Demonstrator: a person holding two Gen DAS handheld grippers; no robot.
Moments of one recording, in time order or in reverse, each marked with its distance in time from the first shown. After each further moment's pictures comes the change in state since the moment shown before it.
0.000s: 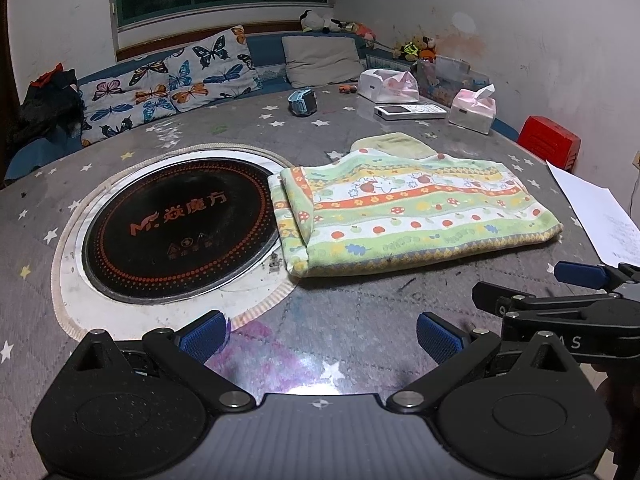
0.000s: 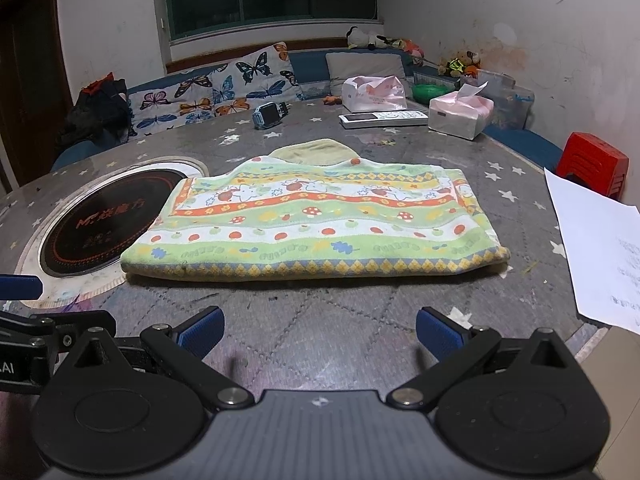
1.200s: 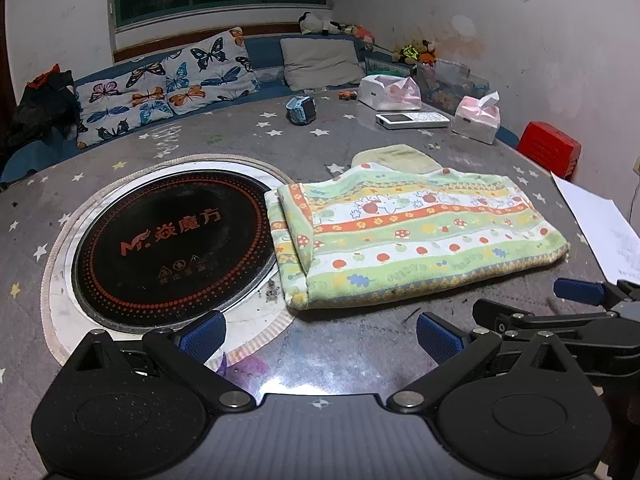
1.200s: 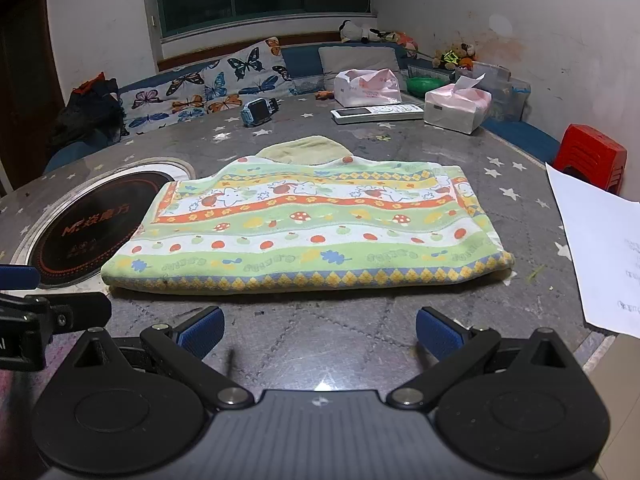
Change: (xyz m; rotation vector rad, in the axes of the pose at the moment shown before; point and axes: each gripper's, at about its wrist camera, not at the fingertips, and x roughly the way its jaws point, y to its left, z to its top) left arm 0.014 0.004 0.019 -0.013 -0.009 -0.017; right arm 0.017 -0.004 0.009 0.020 0.018 -0.010
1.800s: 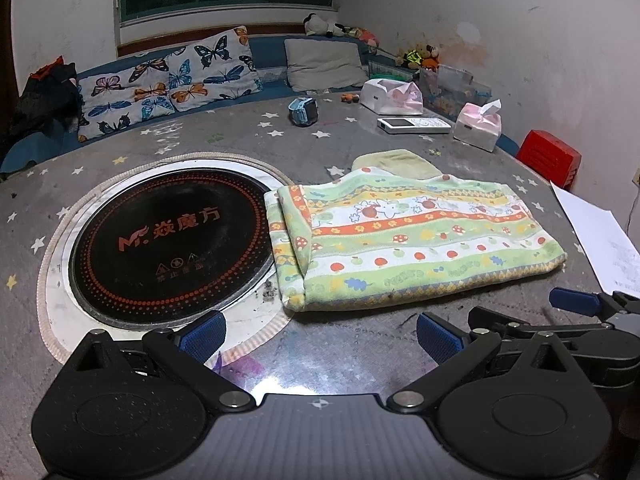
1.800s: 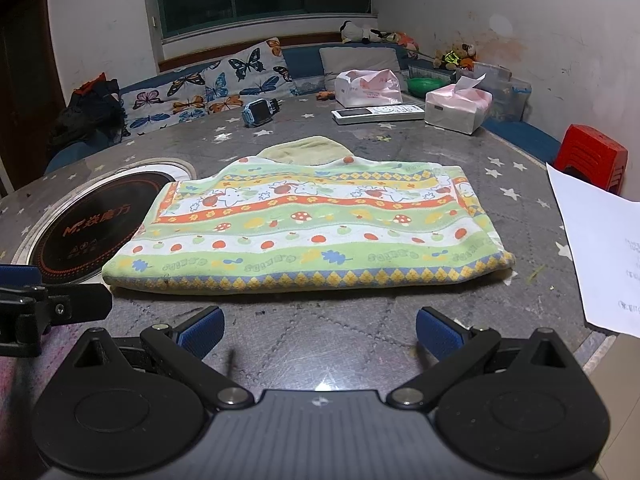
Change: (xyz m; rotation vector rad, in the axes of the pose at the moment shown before) left arm 0.000 0.000 0.000 -0.021 0.000 -0.005; right arm -0.001 -0.001 -0.001 0.000 -0.002 0.004
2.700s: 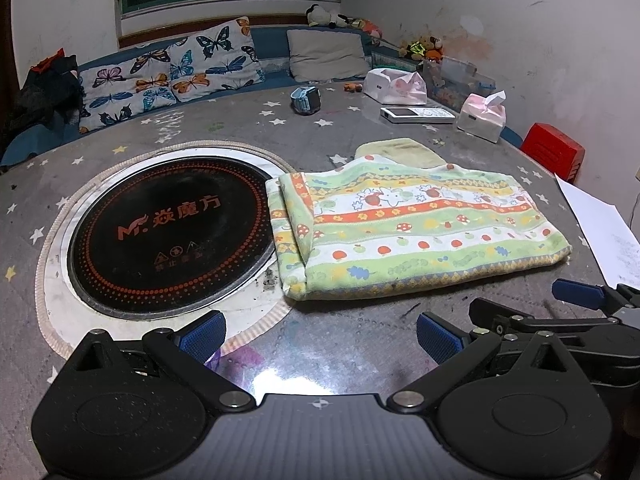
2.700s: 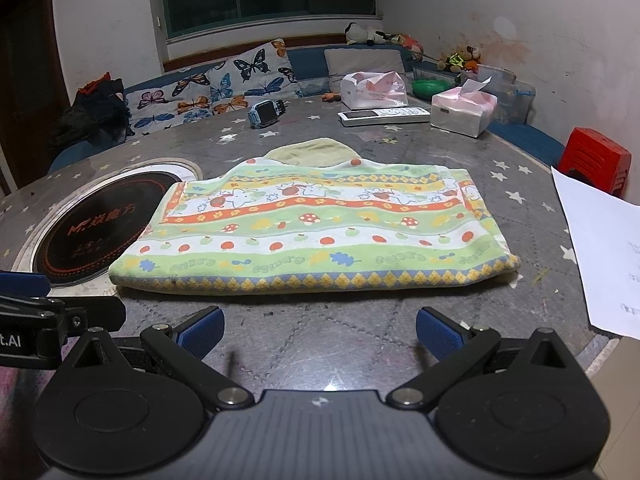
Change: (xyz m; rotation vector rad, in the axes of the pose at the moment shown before) left arm 0.005 0.000 -0.002 -0.006 0.029 0.007; right arm -0.001 0.004 0.000 -0.009 -0.005 0.010
